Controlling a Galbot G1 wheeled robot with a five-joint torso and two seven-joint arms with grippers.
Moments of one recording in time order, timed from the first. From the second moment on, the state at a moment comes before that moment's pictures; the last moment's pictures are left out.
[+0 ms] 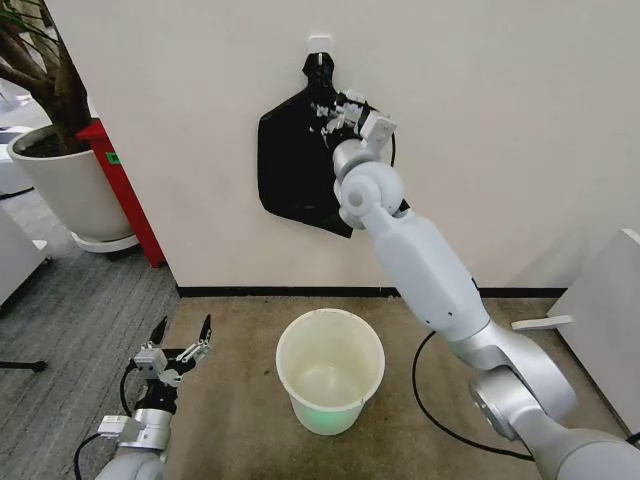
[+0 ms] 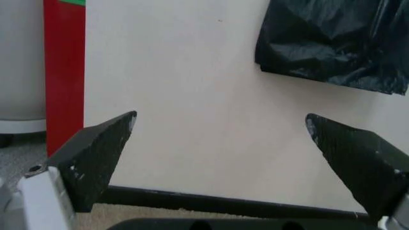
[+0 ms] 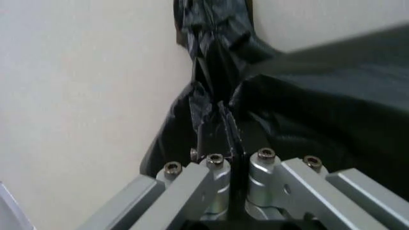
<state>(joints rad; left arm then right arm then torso) 1.59 -1.27 -0.65 -1.85 -0.52 -0.39 0.16 -0.24 1.43 -0.06 1.52 0.92 -0.20 0.47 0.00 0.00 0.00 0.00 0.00</state>
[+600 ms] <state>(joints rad) 1.59 -1.28 -0.65 -1.85 -0.52 -0.39 0.16 -0.33 1.42 -0.08 1.57 0.89 -0.20 0.47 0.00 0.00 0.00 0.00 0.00</state>
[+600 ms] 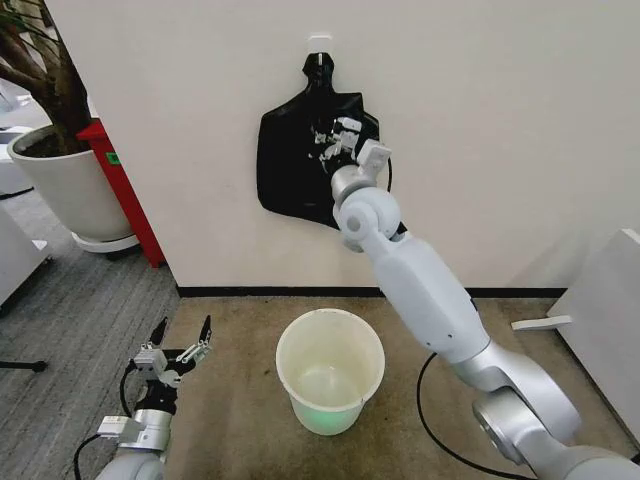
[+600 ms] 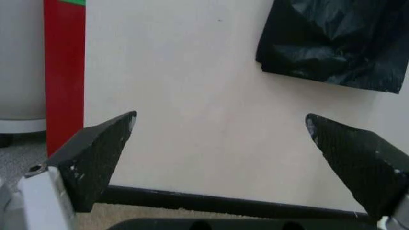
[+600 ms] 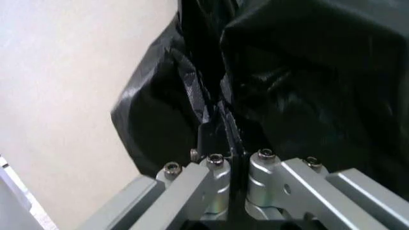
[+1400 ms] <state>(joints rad) 1.58 -1.28 -0.65 -1.85 -0.51 -0.39 0.17 -0.49 1.39 -0.08 1.62 0.85 -0.20 0.45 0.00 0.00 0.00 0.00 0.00</state>
